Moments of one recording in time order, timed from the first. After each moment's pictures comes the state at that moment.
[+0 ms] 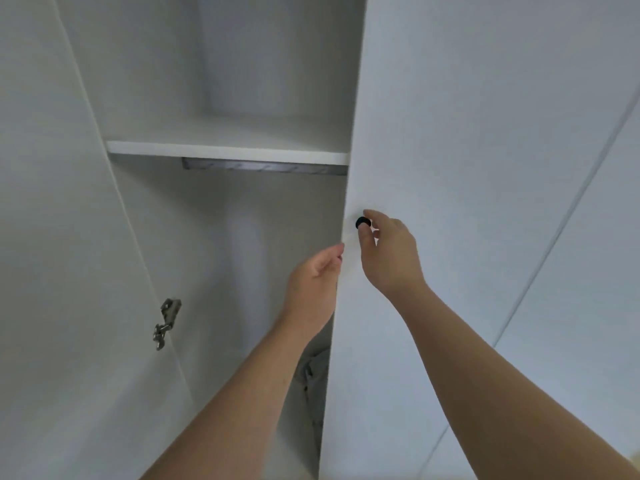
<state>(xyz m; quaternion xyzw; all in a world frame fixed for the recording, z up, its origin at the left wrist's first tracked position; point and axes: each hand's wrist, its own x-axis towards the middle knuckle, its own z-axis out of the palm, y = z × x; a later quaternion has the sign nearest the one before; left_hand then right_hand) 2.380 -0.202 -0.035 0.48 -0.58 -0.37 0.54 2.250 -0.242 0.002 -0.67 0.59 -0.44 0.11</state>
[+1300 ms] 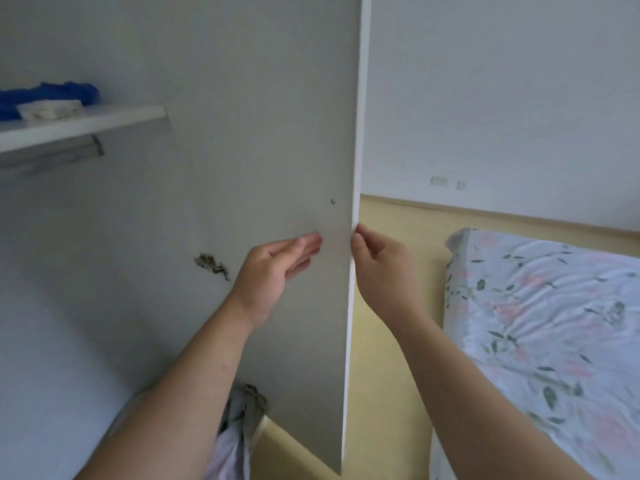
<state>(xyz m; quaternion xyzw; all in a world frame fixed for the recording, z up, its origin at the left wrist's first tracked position) 2.163 -0.104 -0.048 0.05 -0.67 -0.72 0.17 2.115 0.059 -0.030 -0.19 0.82 -0.54 -0.04</state>
